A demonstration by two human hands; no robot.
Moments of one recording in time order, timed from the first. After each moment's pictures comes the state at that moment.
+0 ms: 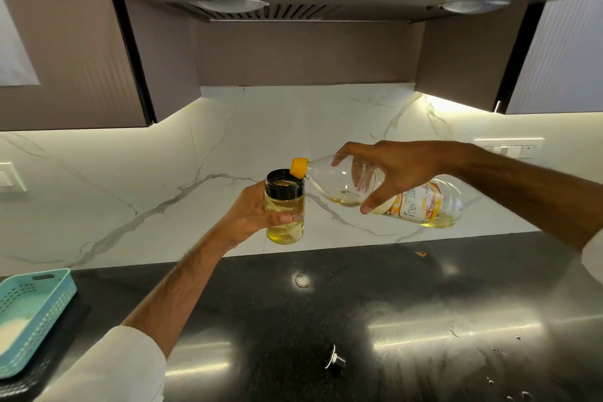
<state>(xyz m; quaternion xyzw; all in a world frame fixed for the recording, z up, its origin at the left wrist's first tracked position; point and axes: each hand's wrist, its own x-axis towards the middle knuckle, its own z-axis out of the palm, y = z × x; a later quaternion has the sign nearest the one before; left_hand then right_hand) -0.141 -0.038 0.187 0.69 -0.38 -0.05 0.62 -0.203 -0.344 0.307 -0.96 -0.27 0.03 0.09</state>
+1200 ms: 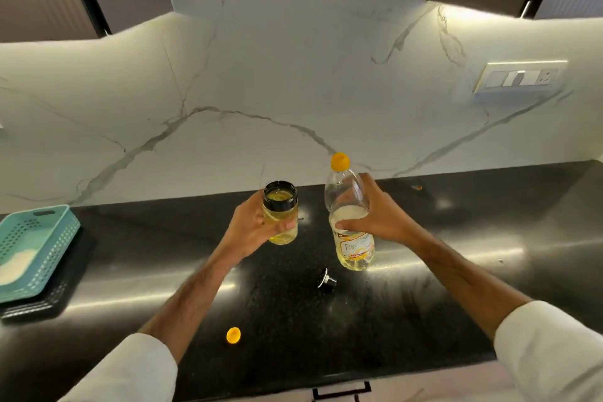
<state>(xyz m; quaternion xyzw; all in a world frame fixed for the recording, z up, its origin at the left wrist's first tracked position) -0.191 -0.040 0.047 0.76 -0.25 -0.05 0.60 -0.257 -0.332 0.068 -0.89 -0.05 -0.03 0.45</state>
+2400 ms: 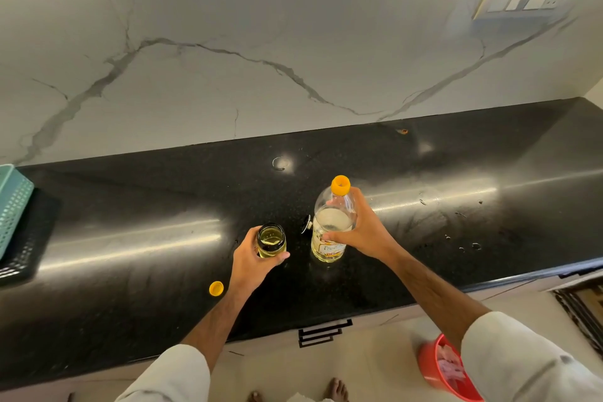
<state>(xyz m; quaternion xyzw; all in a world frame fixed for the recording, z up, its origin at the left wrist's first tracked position) -0.263 -0.050 -0.142 0.85 -0.08 -0.09 0.51 -0.315 -0.320 -0.062 -0.84 0.04 -0.01 0.54</state>
